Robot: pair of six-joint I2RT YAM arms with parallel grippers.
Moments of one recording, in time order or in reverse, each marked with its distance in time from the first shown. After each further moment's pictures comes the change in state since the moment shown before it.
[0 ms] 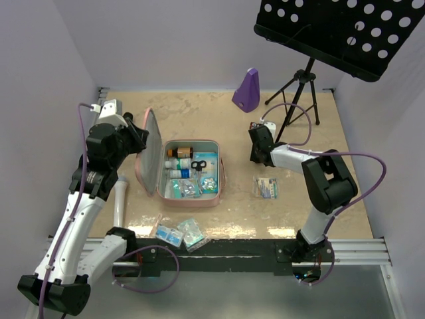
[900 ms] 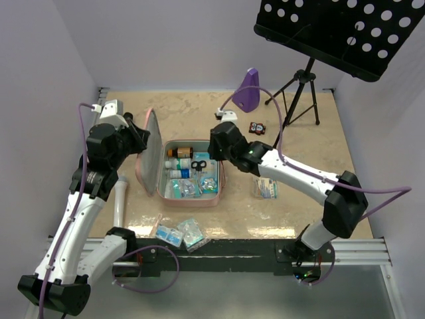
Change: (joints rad) left arm 0.000 -0.001 -0.004 0.004 0.022 0.000; right arm 0.391 -0.213 0.255 -0.192 -0.035 0.061
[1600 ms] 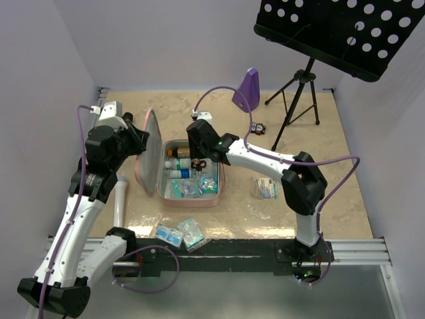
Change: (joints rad) left arm 0.000 -0.021 -0.009 -0.006 -0.001 0.000; right arm 0.060 0.368 0.305 -0.060 -0.001 -0.016
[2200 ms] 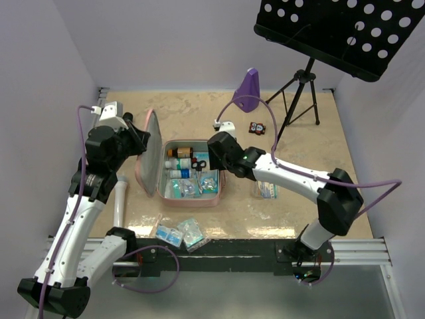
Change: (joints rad) left arm 0.000 -0.005 -0.006 0.005 0.015 0.000; right arm 0.000 -0.309 -0.326 0.002 0.079 0.004
